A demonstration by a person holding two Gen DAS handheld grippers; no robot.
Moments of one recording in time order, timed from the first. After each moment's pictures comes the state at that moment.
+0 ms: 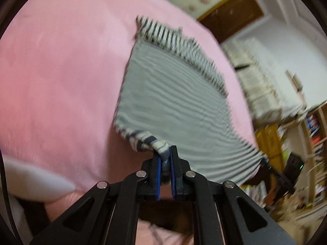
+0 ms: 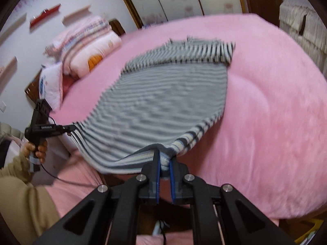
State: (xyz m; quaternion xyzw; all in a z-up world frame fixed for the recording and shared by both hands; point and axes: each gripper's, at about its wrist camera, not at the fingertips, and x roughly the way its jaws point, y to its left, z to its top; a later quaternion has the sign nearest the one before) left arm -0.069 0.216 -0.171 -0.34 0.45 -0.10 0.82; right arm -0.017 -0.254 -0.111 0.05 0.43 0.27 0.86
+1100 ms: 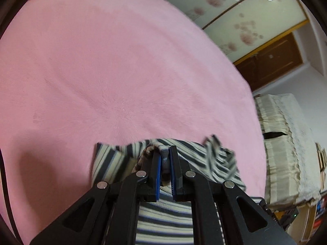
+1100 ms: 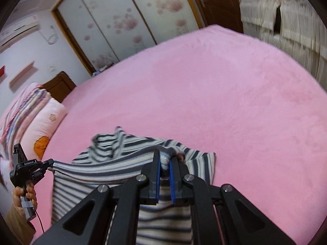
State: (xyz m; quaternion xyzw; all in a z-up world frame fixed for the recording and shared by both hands) left arm 0.381 0.285 -0.204 -0.40 0.42 0.05 0.81; right arm 0.409 -0.255 -0.149 0.15 0.41 0.11 0.89
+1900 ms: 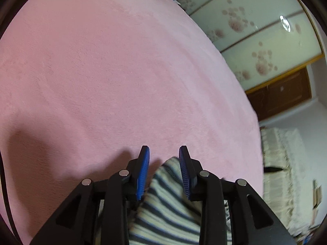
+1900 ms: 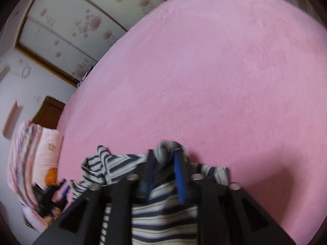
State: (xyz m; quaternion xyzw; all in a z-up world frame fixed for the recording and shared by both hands) left arm 0.428 0.297 -0.235 -0.45 0.37 0.11 0.81; right arm 0.466 -0.282 -0.188 0.32 0.48 0.07 0.81
